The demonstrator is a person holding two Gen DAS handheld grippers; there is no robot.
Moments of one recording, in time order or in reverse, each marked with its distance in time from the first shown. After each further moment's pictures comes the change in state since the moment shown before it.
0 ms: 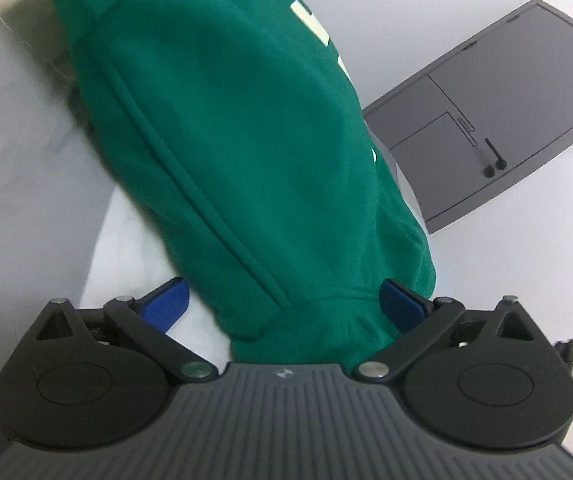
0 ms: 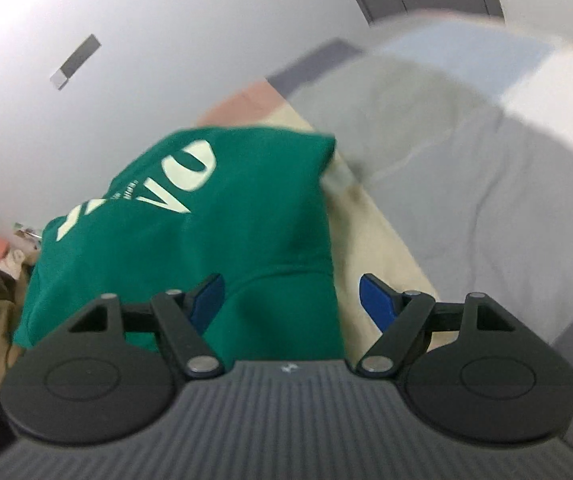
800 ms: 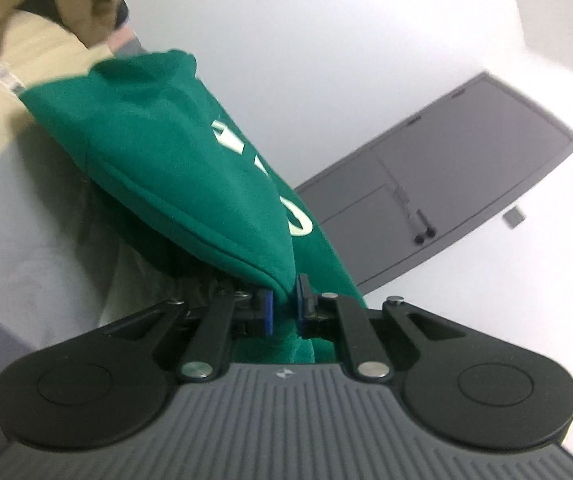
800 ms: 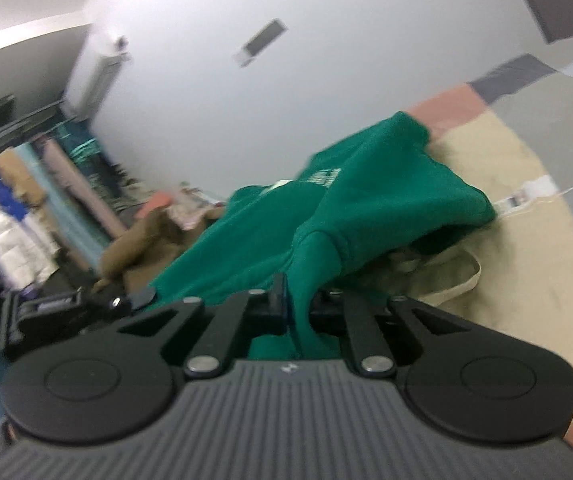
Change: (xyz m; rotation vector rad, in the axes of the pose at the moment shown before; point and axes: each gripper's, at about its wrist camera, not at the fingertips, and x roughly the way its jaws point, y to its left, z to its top) left arm -0.129 -0.030 0.014 -0.061 -0.221 -0.156; right arm -0.082 0.068 -0.029 -0.219 0.023 0.548
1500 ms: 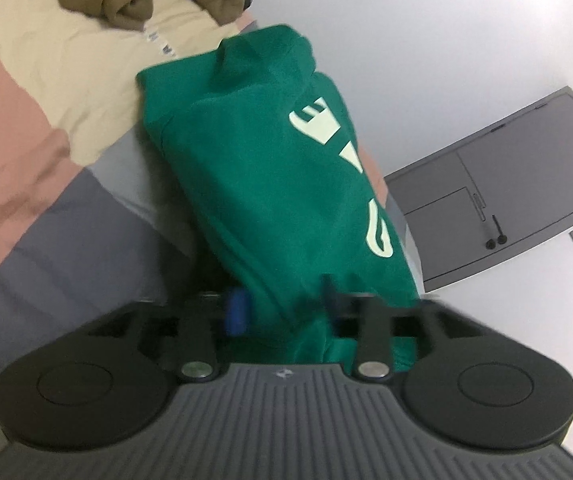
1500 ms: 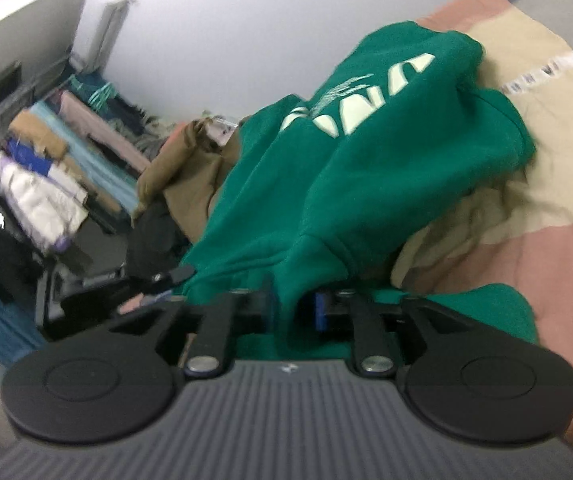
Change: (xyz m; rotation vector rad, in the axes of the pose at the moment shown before) left arm -0.068 0.041 -0.035 -0.132 0.062 0.253; right arm -0.001 0.038 -0.050 0.109 0.230 0.041
